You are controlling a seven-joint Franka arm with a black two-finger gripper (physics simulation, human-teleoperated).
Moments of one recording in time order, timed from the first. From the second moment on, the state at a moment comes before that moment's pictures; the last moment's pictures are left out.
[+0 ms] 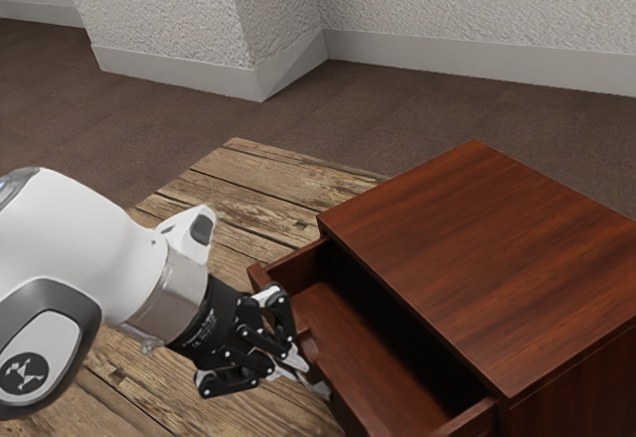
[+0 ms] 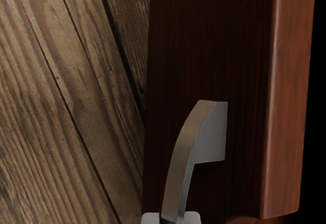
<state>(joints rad) -0.25 -0.69 -0.01 -2.53 -0.19 2.34 -1.37</state>
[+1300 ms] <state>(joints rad) -0.25 -0.88 0.02 -2.65 -0.19 2.27 -1.38</state>
